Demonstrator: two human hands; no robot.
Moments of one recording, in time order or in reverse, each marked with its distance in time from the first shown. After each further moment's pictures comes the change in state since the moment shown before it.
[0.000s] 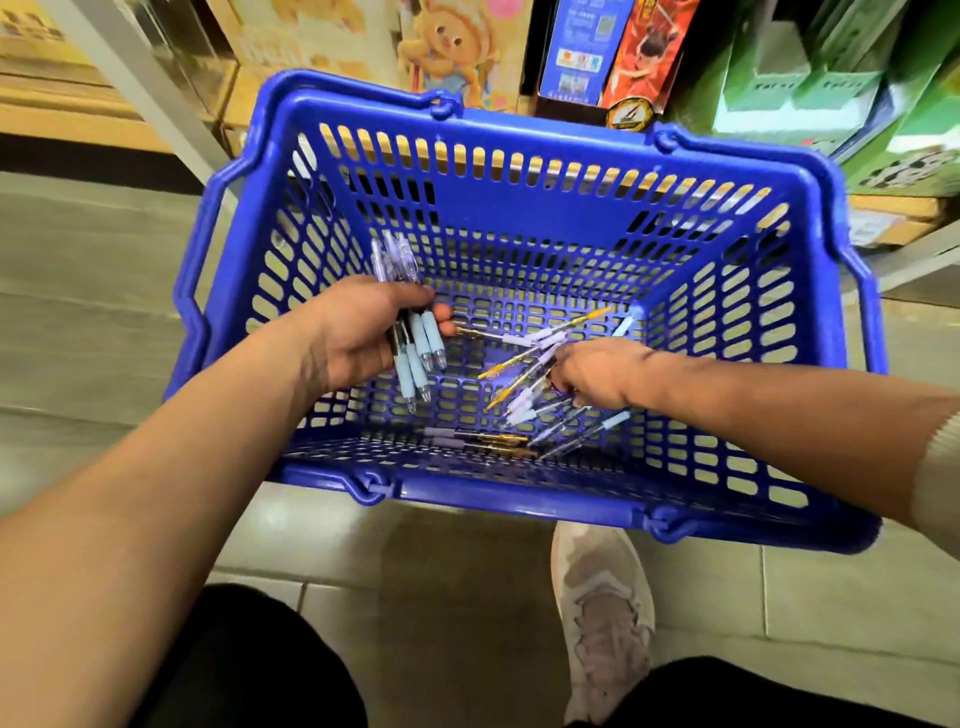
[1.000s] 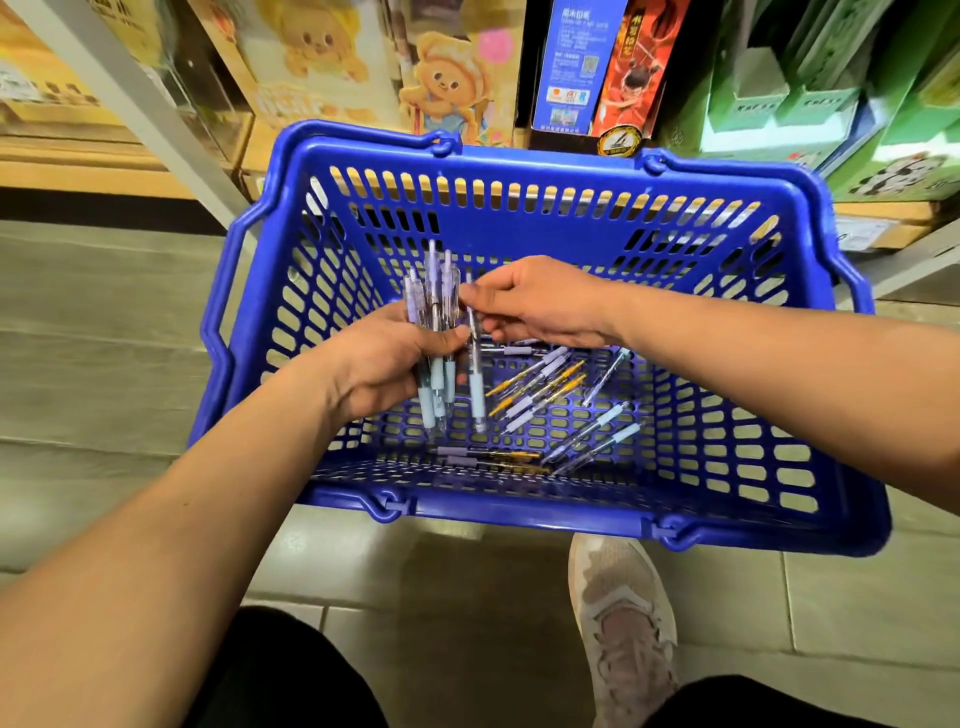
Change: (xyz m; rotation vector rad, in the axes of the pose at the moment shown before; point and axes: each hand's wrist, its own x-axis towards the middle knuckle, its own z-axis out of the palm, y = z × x) left_hand 0.005 -0.010 -0.002 0.047 -0.181 0.092; right_hand -0.019 -0.030 -0.124 1.709 0.285 -0.140
